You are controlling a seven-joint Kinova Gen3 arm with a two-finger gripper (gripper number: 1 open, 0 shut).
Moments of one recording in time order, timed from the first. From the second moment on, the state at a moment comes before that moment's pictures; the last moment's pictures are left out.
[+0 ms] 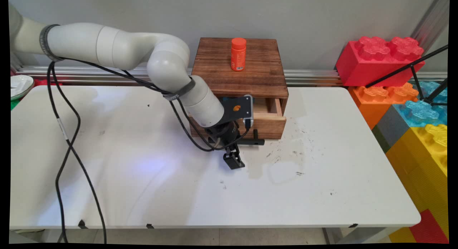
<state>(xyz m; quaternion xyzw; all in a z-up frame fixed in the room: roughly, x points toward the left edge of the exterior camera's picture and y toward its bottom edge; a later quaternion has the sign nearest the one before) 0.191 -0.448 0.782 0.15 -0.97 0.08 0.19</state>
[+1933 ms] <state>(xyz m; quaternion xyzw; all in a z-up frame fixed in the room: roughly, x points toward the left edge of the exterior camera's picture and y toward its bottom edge) 0.169 -0.347 0.786 0.14 -0.97 0.03 0.20</state>
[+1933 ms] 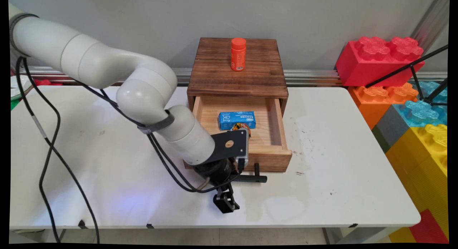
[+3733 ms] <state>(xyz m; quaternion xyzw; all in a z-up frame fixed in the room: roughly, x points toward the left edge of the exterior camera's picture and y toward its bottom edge) 0.157 -0.298 0.792 0.15 -0.97 0.02 0.21</state>
